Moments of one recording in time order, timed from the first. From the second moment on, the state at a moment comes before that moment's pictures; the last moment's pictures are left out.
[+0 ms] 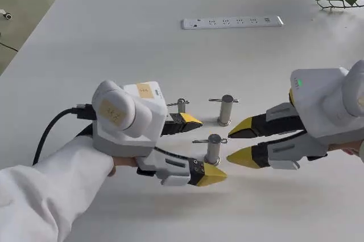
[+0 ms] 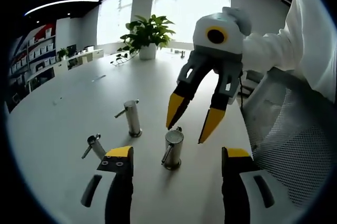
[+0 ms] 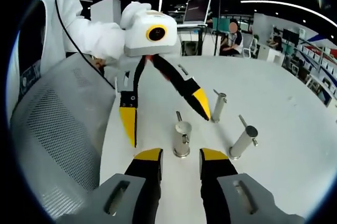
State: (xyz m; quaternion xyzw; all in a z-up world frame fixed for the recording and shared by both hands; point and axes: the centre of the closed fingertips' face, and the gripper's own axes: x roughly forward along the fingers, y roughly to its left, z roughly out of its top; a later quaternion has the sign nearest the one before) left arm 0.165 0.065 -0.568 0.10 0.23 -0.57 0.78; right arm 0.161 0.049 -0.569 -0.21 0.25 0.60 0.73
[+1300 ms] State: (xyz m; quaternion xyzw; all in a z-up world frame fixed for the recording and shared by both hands) left arm 0.140 0.099 -0.555 0.02 0.26 -0.51 0.82; right arm 0.172 0.075 -0.590 -0.17 0.24 0.59 0.76
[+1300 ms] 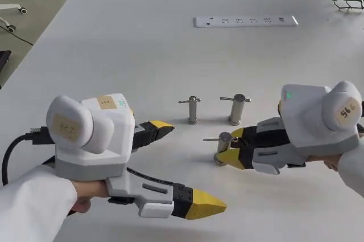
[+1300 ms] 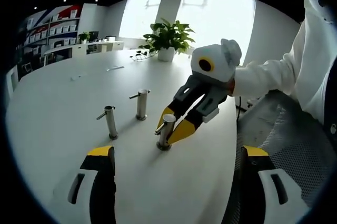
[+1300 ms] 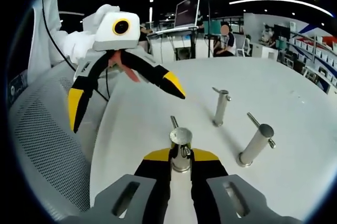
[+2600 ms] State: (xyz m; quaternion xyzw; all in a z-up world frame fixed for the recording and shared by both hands) left arm 0.131 0.118 -0.545 0.00 0.29 -0.47 0.83; right arm 0.250 -0.020 -0.580 -0.20 0.22 0.58 0.76
